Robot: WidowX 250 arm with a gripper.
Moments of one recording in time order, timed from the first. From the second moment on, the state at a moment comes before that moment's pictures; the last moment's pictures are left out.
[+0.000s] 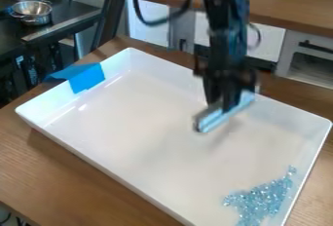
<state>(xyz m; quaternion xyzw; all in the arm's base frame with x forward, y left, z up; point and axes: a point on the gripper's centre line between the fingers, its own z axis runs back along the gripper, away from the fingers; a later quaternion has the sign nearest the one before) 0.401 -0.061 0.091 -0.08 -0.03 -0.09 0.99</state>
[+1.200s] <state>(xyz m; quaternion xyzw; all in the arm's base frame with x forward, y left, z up) 0.390 0.083 0.103 0.00 -0.05 -0.01 1.00</state>
